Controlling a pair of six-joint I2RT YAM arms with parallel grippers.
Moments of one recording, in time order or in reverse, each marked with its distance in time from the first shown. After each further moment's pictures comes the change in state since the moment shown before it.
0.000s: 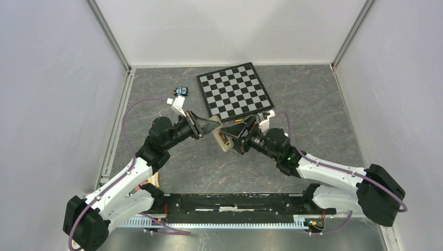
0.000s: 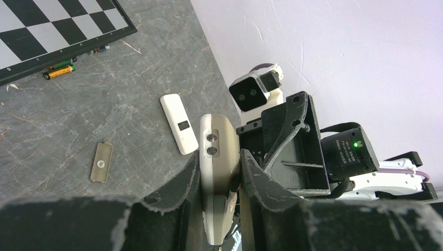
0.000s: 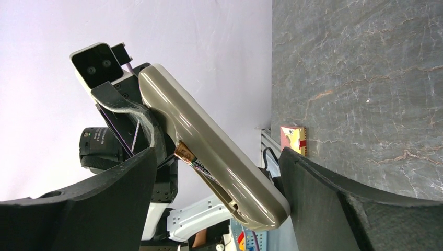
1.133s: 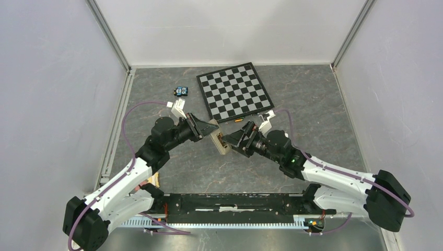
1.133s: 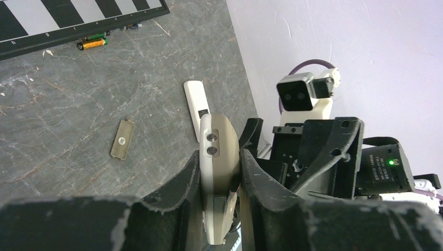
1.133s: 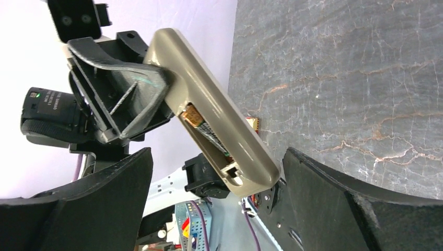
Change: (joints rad) left arm 0.000 -0.006 0.003 -0.130 -0.055 -0.014; right arm 0.025 -0.091 0.002 -0.163 -0.003 -0.235
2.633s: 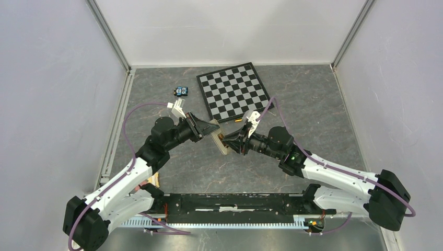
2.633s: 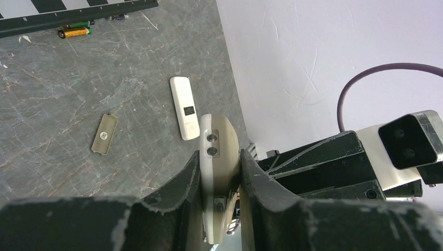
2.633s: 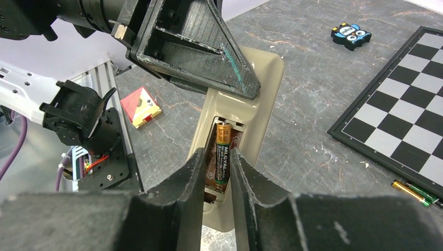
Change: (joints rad) left arm -0.001 0.002 0.000 0.019 0.026 -0.088; right arm 0.009 0.018 0.079 0.060 -0.166 -1.077
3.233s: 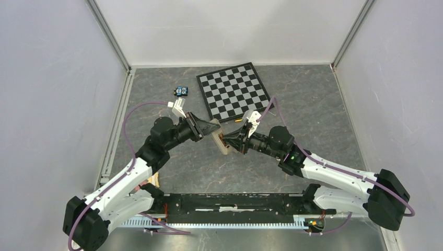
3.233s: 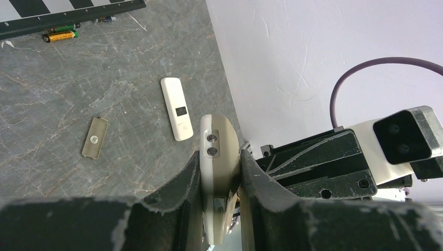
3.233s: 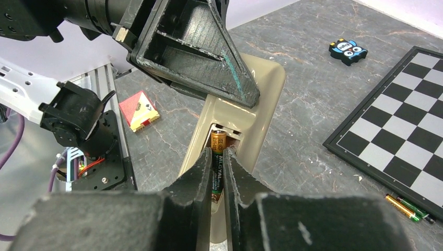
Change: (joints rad) left arm 0.000 -0.003 0.000 0.031 0.020 -0.001; right arm -0.006 0.006 0.000 0.041 -0.024 -0.035
